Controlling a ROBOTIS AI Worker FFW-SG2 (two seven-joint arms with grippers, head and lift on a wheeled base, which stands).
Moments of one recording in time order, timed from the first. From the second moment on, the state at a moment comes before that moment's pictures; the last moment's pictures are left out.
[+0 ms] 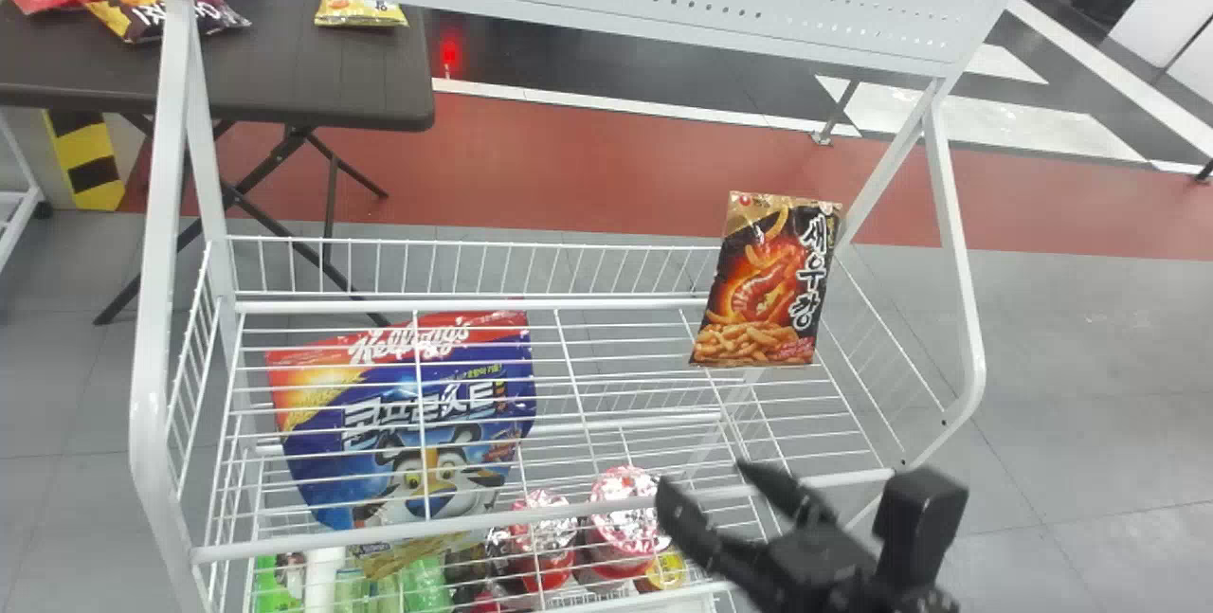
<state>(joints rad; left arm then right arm) 0.49 0.14 -0.22 -1.80 0.22 0.91 -1.32 0.57 -0.01 -0.33 -2.14 -0.17 0.37 0.44</state>
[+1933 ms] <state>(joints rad) 0.46 0.14 -0.22 -1.80 0.22 0.93 -1.31 0.41 -0.02 -0.47 -2.23 -0.24 0.72 0.54</state>
